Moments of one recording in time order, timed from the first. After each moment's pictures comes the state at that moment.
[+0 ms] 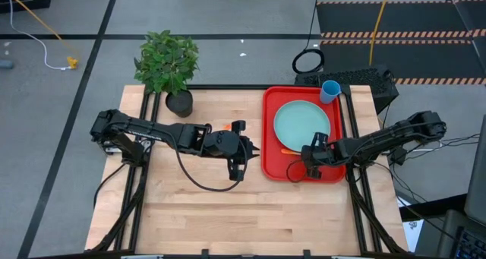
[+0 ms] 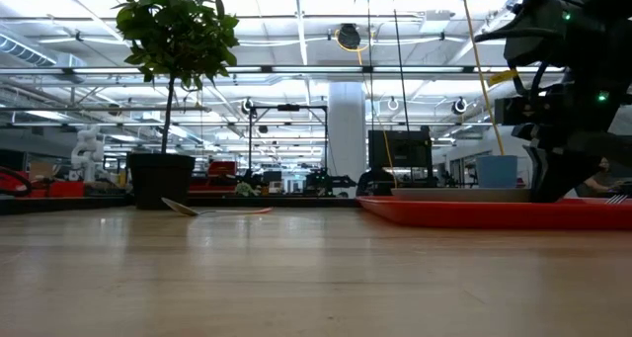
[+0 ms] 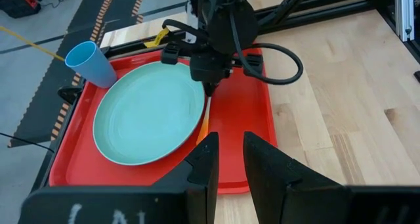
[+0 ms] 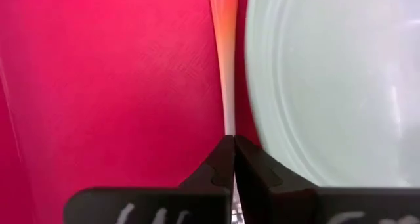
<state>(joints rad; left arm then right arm) -0.18 1.65 1.53 -0.47 -0.24 0.13 0.17 1.17 0.42 -0.60 0.31 0.34</state>
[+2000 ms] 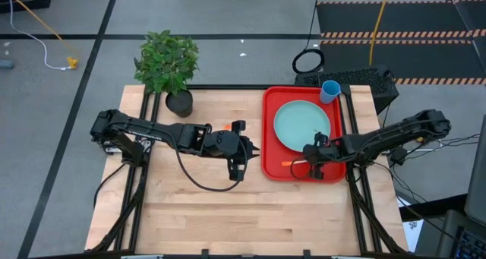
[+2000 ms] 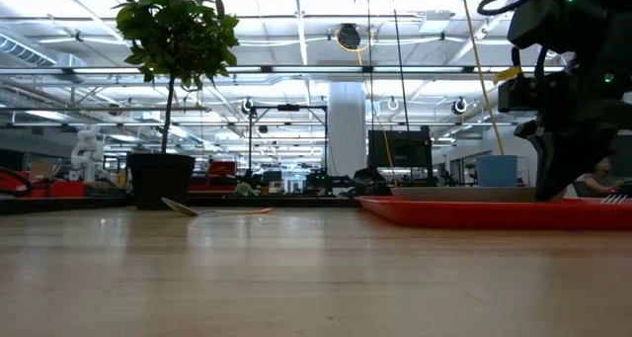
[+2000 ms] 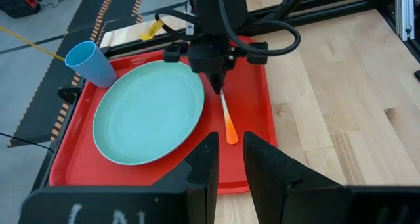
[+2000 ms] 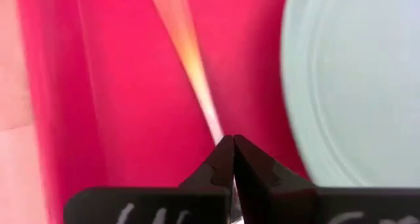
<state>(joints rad) -0.18 1.65 1.53 -0.47 -0.24 0.13 0.17 1.03 0.42 -0.60 0.20 0.35</state>
